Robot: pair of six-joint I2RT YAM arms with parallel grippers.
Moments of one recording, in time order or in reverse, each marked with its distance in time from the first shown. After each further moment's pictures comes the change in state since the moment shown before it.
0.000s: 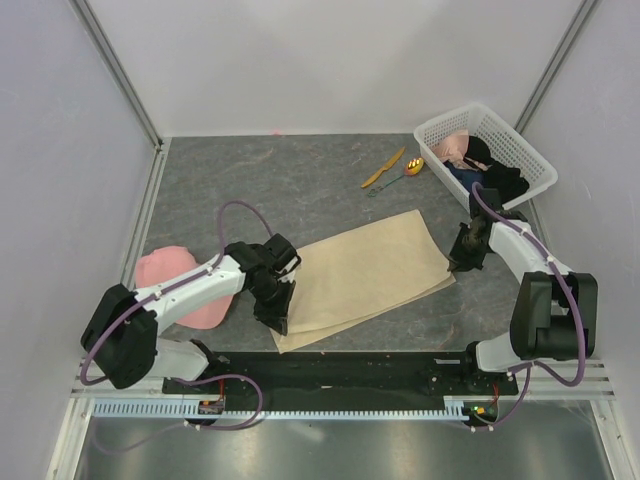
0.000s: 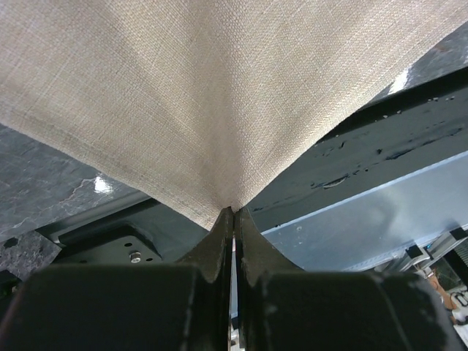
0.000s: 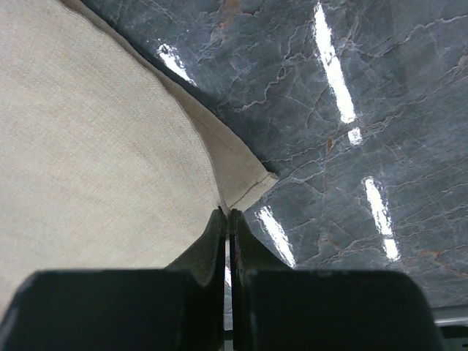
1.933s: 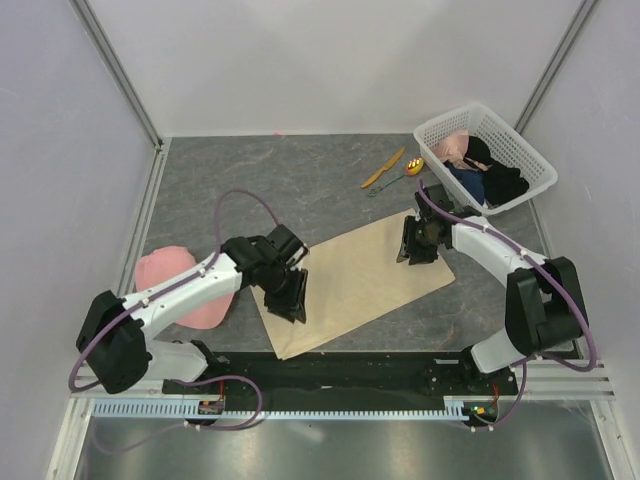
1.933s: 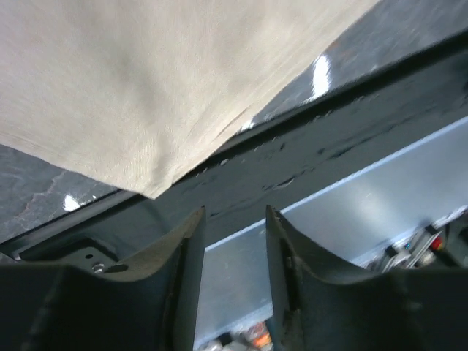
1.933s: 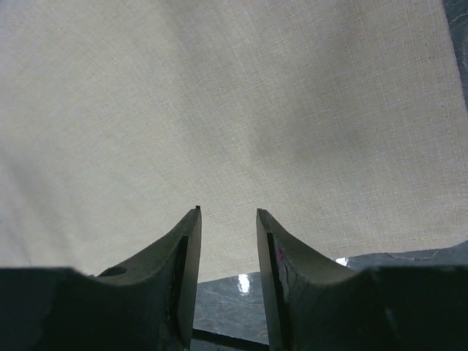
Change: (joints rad) left arm -0.072 -0.026 0.064 0.039 0.014 -0.080; right arm 0.345 0.046 0.057 0.140 -0.092 0.021
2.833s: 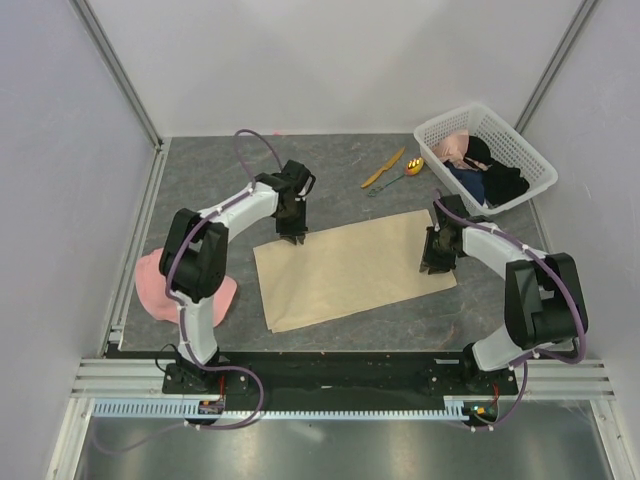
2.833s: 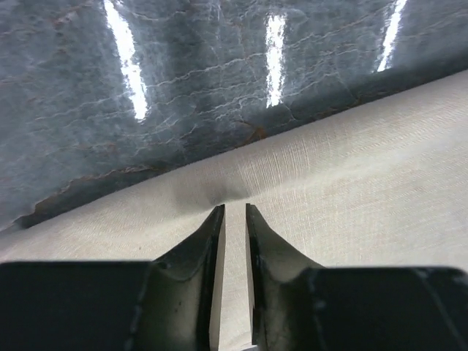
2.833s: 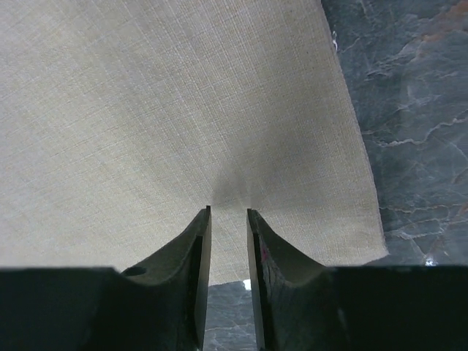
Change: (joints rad) left arm 0.311 0.698 0.600 0.126 -0.288 0.163; right arm -0.135 0.050 -0.129 0.080 0.079 -0.041
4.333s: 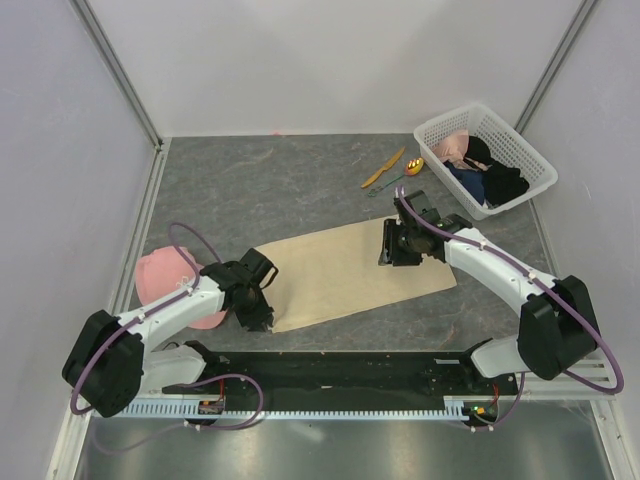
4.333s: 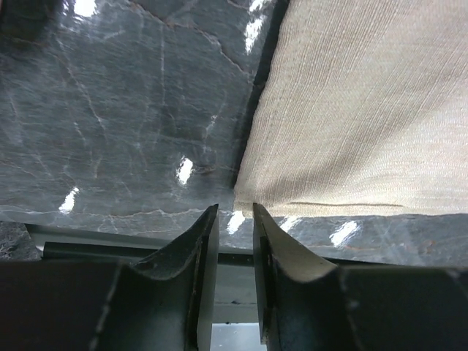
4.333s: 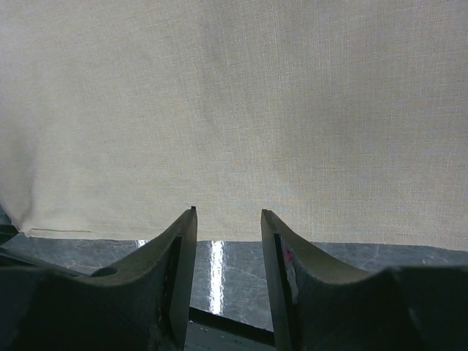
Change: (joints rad) left arm -0.123 -0.829 -0.915 -0.015 -0.010 -0.612; right arm 0.335 -0.148 0.124 -0.072 -0.019 0.089
